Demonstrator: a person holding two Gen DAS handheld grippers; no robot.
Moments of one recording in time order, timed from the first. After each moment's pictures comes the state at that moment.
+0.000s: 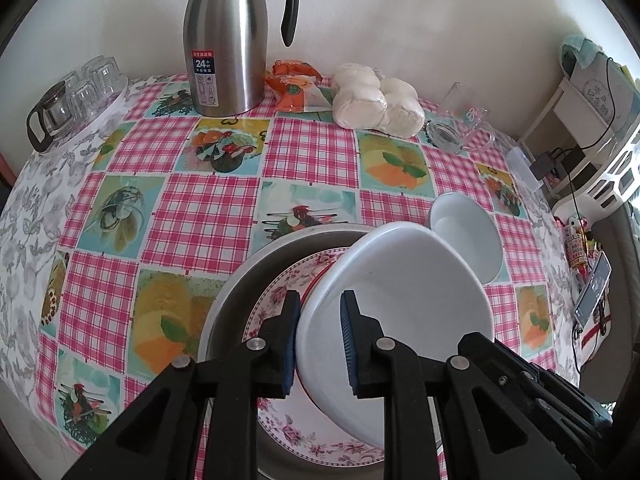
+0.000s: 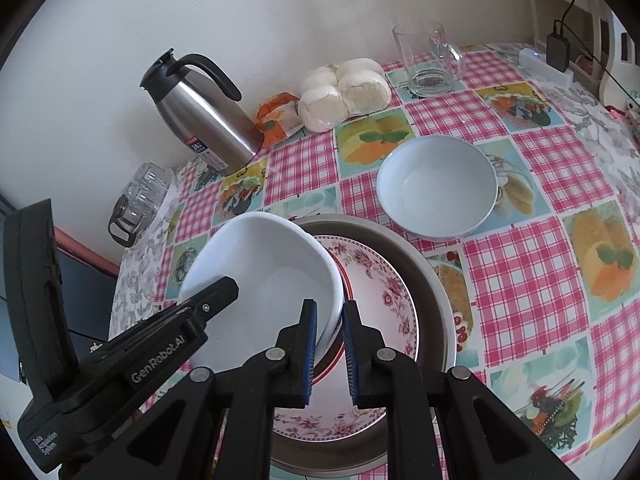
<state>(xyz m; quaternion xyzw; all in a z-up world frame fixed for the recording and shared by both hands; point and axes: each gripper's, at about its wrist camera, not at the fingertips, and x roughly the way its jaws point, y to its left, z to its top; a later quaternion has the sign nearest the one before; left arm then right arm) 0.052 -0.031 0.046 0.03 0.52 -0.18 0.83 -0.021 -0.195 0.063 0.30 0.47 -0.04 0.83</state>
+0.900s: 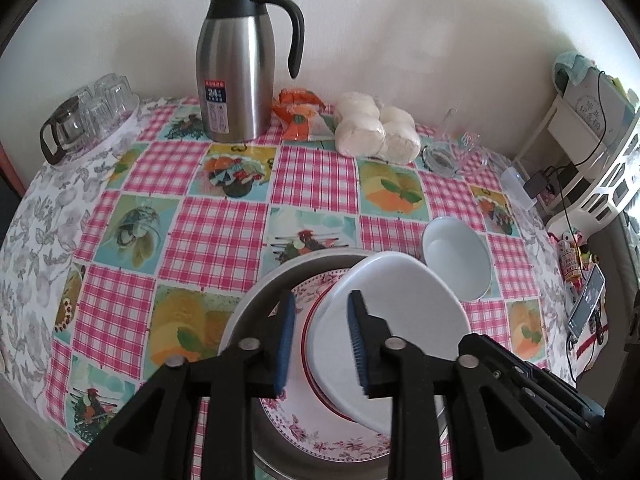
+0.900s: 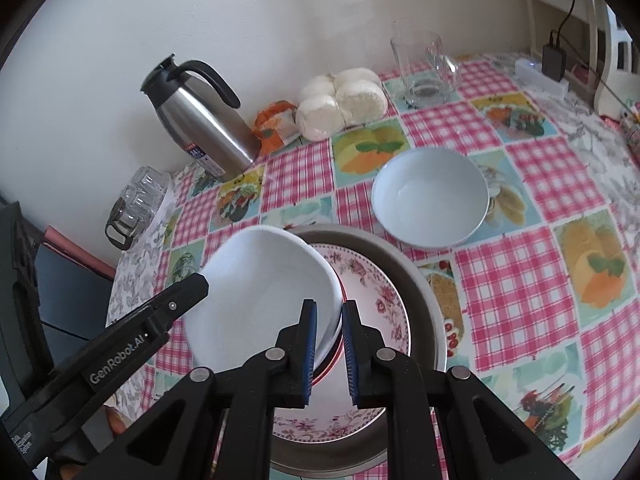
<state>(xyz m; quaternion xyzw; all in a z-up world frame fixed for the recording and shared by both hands) 0.043 -0.019 0.073 0.02 0.48 -0.18 0.86 -0.024 -0.196 0.078 0.28 0.46 -0.05 0.84</state>
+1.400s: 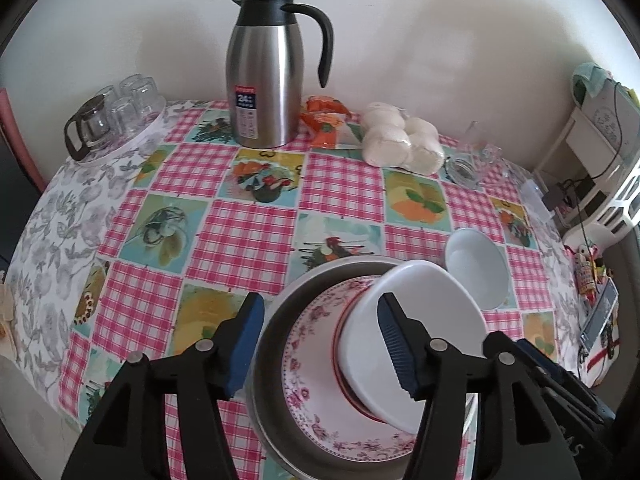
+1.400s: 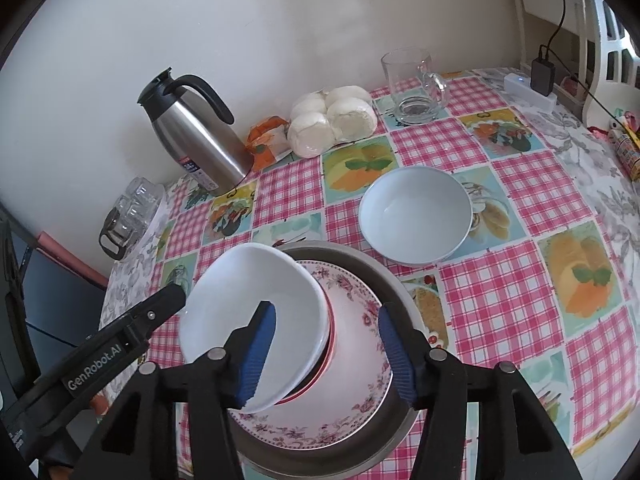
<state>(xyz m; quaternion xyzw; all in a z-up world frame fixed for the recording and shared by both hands) 0.042 -0.005 0.077 0.02 0.48 -0.13 0.87 -0.028 -0.201 0.082 0.27 0.45 -0.08 0.85</state>
